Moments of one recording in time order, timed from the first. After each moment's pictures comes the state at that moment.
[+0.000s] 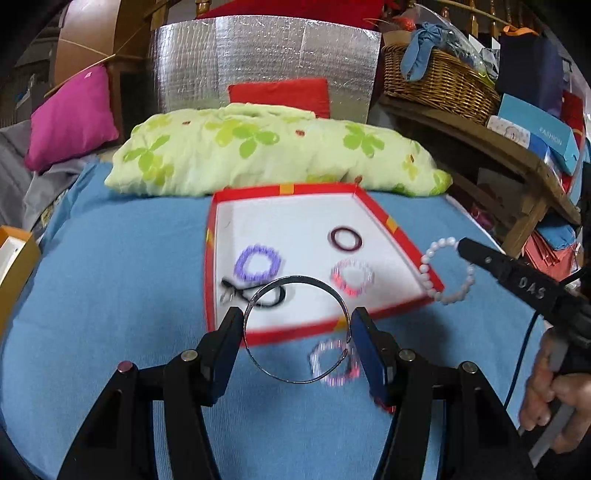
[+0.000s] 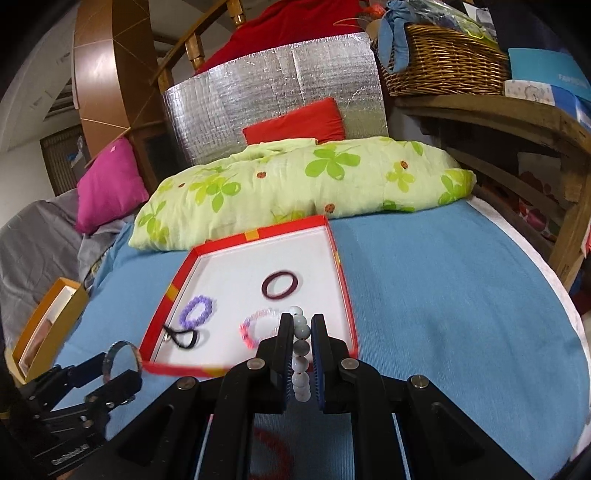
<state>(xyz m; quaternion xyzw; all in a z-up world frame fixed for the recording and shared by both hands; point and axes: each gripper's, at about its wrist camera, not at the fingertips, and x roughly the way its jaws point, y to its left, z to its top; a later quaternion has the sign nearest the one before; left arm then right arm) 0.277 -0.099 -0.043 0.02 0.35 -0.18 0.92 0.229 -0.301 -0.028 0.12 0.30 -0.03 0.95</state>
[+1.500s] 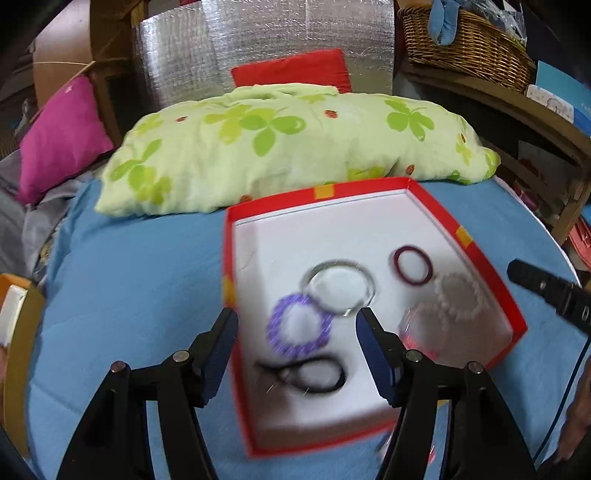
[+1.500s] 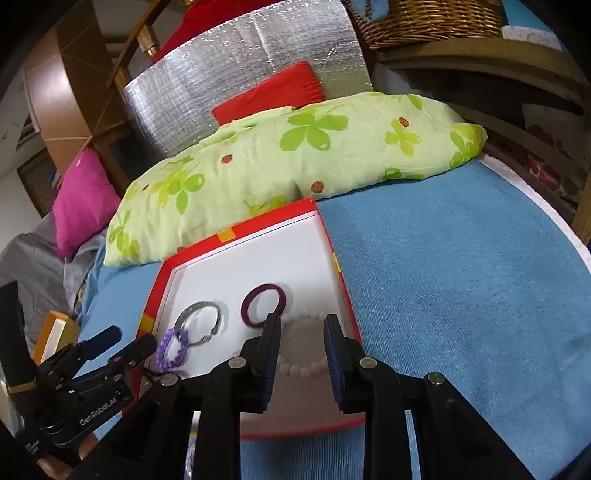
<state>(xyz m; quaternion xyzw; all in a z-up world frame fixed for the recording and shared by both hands) 0.372 -0.109 -0.057 0.09 0.38 -0.13 0.91 0.305 -0.323 -0.053 0.18 0.36 -0.04 0.91</state>
